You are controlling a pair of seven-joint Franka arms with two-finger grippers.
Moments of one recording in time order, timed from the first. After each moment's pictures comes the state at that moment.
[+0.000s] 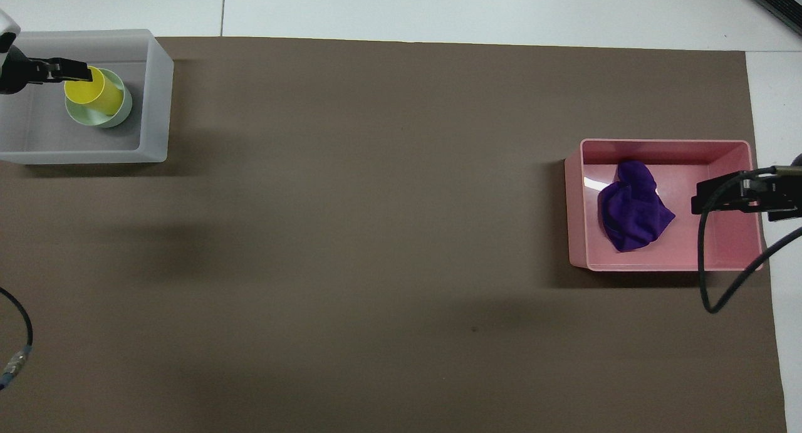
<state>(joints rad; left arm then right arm) 0.14 0.46 -0.03 -1.41 -0.07 2.20 0.18 0.02 -0.06 -0.02 -1.58 -0.01 1.49 0.11</state>
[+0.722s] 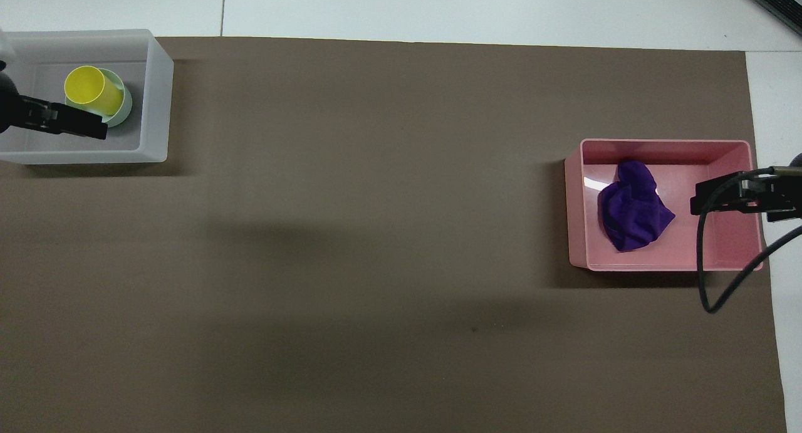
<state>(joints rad) 0.00 0.06 -0.04 -1.55 -0.03 1.73 0.18 0.02 -0.06 -0.02 -1.59 -0.01 1.49 0.11</state>
